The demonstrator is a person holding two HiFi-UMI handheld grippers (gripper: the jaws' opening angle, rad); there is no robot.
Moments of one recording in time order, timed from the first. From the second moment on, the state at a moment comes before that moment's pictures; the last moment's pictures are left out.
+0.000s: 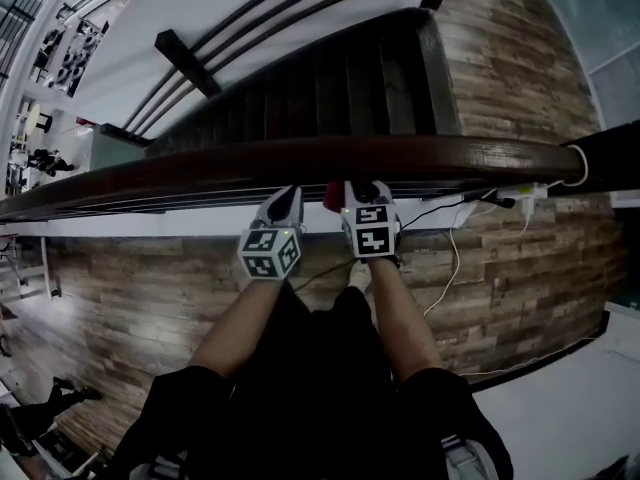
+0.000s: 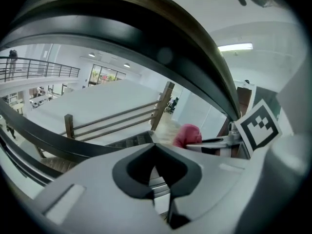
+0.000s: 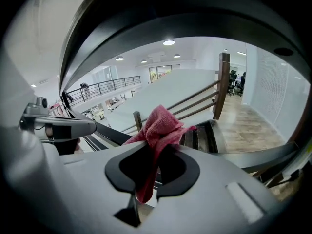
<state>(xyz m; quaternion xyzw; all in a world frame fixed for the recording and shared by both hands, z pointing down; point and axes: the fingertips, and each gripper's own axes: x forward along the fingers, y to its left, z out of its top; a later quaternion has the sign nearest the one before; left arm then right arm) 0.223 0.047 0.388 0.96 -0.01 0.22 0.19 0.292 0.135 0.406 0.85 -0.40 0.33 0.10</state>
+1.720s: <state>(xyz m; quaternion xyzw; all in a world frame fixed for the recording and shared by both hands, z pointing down) 0.319 0.240 0.388 0.95 0.12 0.25 0.14 0.407 0.343 0.407 0.88 -0.30 0.35 0.10</state>
